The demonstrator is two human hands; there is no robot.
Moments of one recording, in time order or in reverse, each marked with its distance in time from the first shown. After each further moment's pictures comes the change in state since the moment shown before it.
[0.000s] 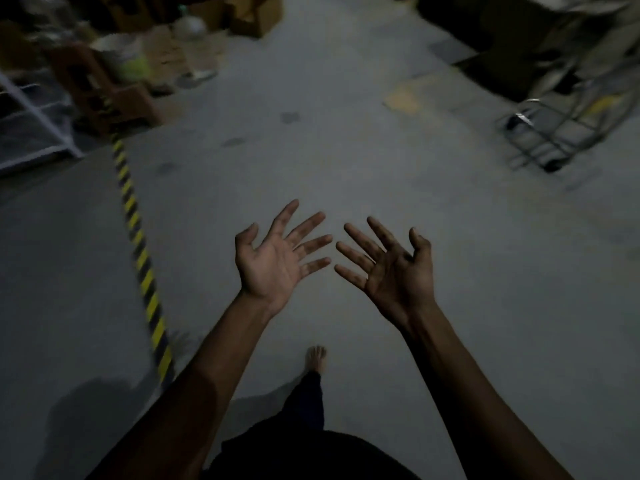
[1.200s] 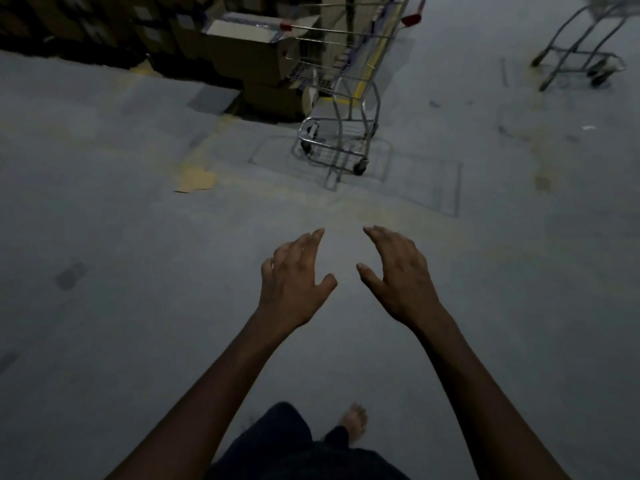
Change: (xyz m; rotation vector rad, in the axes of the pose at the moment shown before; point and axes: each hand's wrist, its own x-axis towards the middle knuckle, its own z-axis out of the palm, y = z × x) left_hand 0.560 -0.152 0.473 1.827 -0.556 0.465; right_hand 0.178 -0.526 -0.334 -1.730 0.968 -0.423
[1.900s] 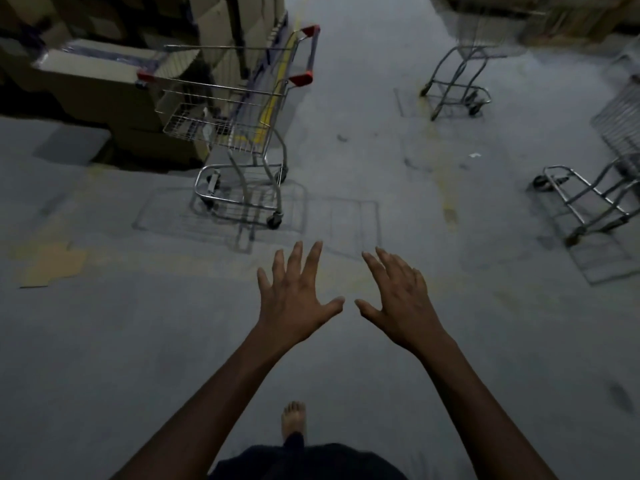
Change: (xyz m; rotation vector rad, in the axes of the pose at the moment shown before) left_hand 0.425 0.133 0.084 0.004 -0.176 0.206; right_hand 0.305 0.238 -0.080 -0.250 -0.069 0.242
